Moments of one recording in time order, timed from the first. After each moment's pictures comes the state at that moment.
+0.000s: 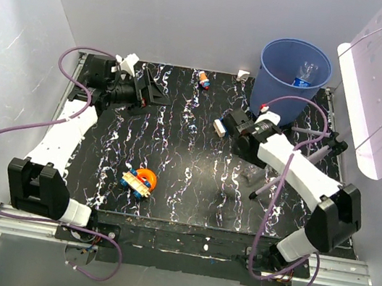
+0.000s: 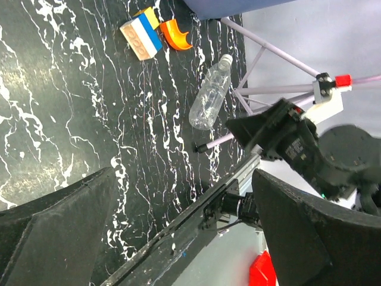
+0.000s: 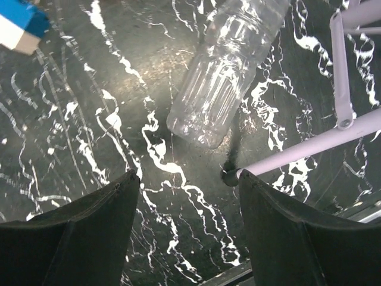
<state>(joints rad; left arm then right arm) -0.12 1.40 1.30 -0.49 0.72 -0.60 0.73 1.52 1.34 -1.13 0.65 0.99</state>
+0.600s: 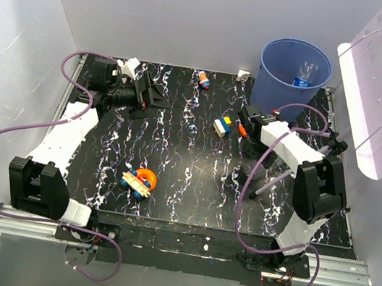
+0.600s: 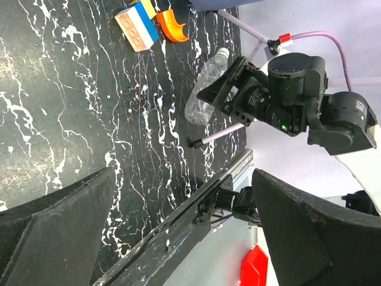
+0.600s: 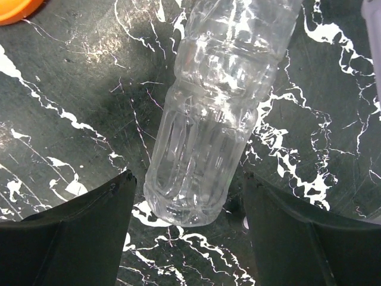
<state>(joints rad) -0.12 1.40 1.24 -0.46 0.75 -0.64 0.48 1.75 1.33 -1.02 0.50 0.98</state>
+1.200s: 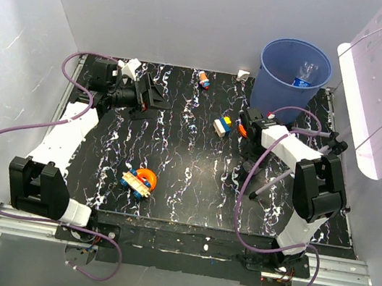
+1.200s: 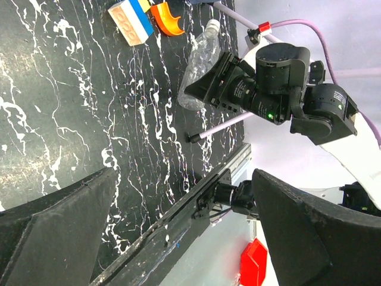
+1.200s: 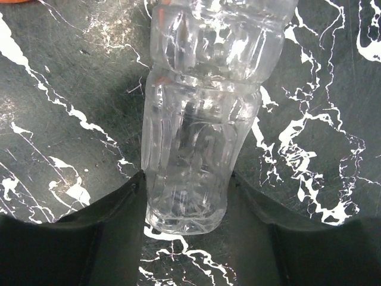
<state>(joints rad) -0.12 1.40 1.24 -0.46 0.78 -0.63 0.45 1.78 1.25 -0.86 0.41 0.86</state>
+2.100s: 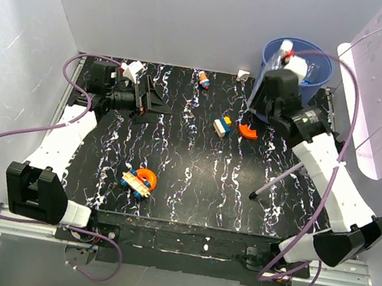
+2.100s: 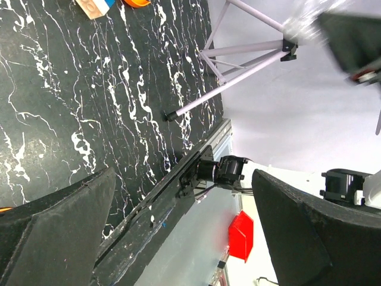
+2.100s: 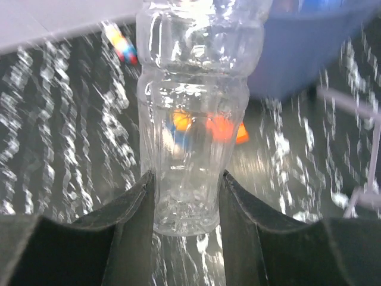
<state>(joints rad) -0.12 1.36 1.22 -0.48 0.91 -0.63 0.59 1.41 1.59 -0.84 0.48 0.55</state>
